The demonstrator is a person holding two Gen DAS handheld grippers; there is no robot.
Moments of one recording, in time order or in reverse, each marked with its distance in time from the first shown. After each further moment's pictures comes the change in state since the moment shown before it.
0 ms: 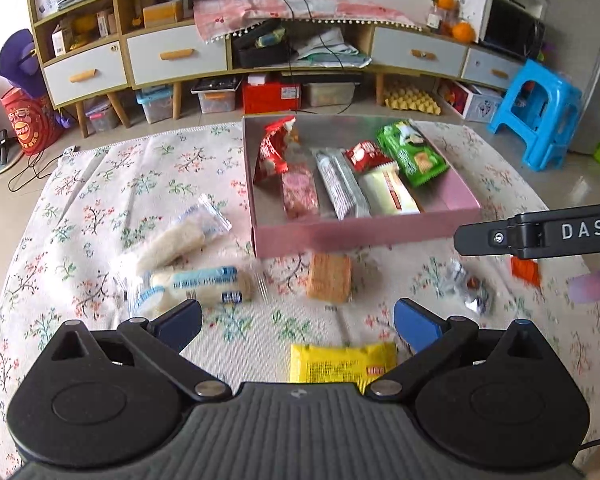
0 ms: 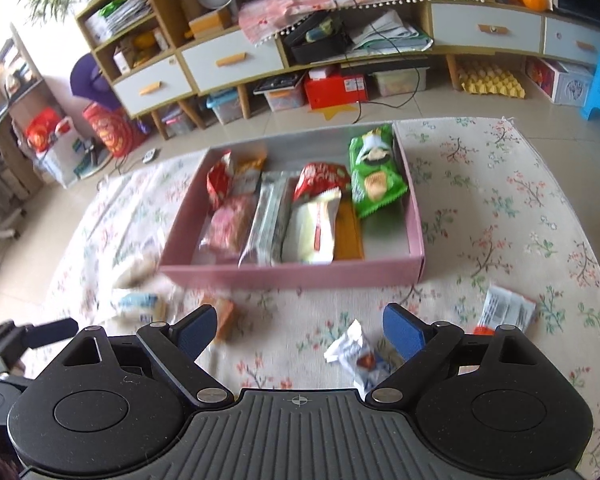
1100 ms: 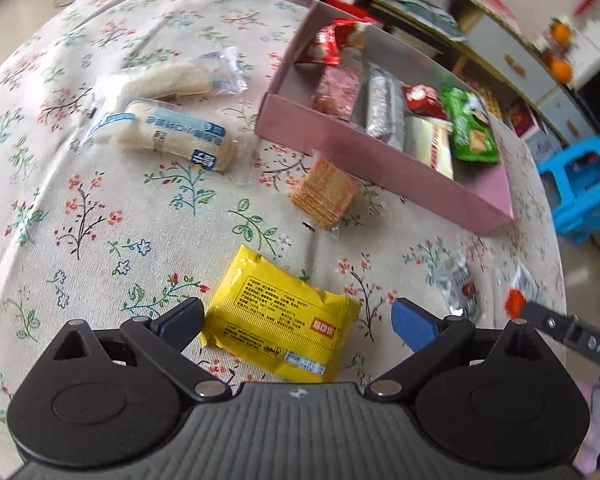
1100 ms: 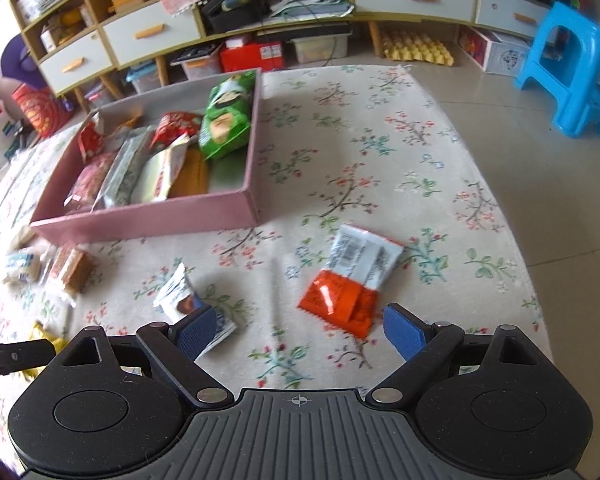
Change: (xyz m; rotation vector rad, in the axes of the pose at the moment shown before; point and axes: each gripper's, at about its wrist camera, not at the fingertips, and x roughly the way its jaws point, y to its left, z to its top) left arm 0.044 -0.006 -0.024 -0.511 0.233 -0.013; right arm 0.003 -0.100 -0.022 0.062 0.075 -0.199
